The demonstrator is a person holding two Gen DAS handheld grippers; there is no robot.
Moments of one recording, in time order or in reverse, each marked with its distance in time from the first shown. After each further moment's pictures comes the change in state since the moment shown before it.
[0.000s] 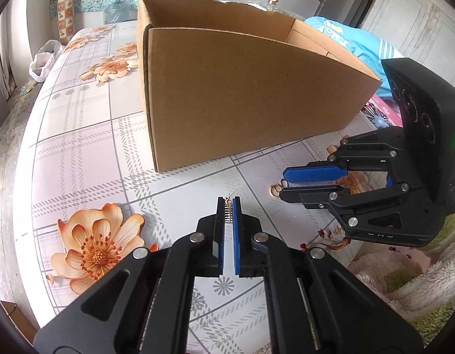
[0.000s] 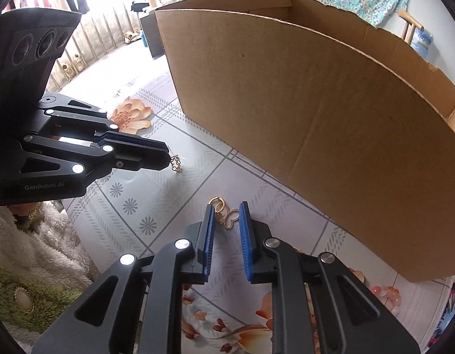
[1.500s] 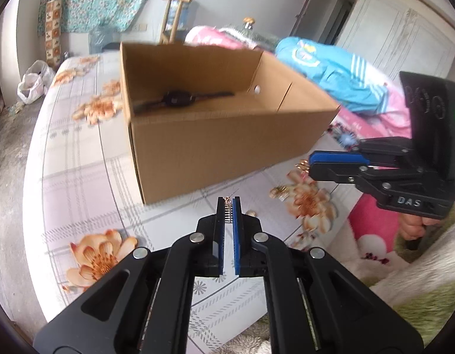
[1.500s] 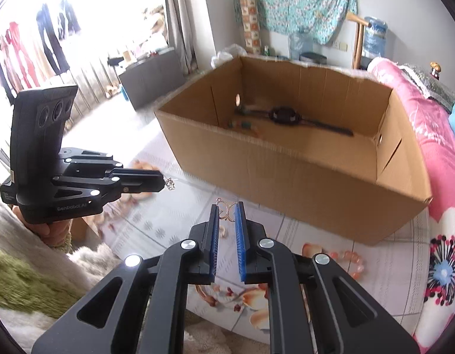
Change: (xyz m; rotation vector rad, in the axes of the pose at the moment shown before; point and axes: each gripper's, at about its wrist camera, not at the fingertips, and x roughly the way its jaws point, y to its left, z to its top) left arm -0.057 -0.021 0.018 0.056 -0.125 -0.094; right arm -0.130 -0.035 -0.051 0.190 -0.227 -0.027
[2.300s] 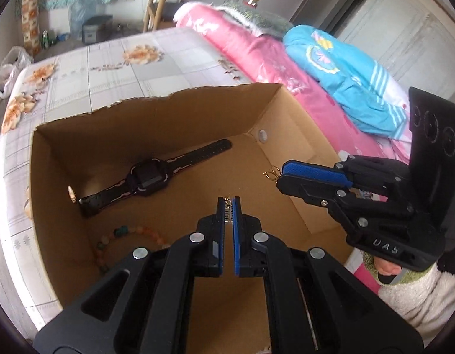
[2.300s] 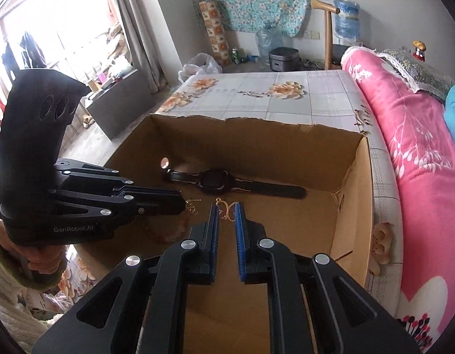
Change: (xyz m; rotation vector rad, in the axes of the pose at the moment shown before) left arm 0.129 0.018 0.172 -0.083 0.237 -0.045; right arm 0.073 -0.111 0.125 0.164 0.039 -0.051
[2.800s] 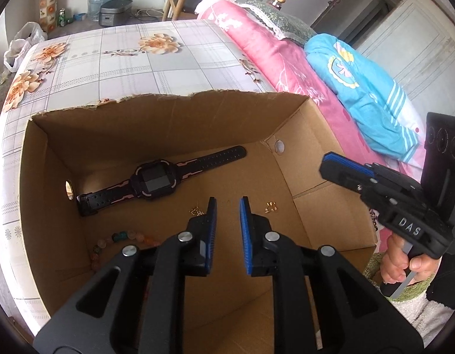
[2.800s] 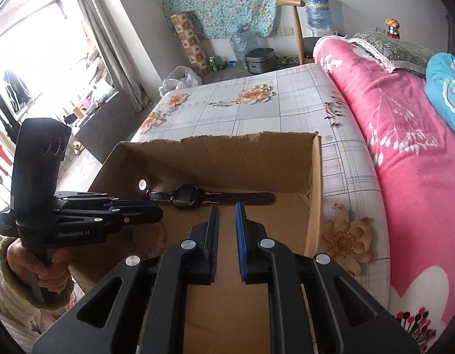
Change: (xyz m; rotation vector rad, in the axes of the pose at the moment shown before) left arm 0.014 0.013 0.011 -0.097 -0.014 0.003; right arm -0.014 -0.046 0.001 0.145 -0.058 -0.012
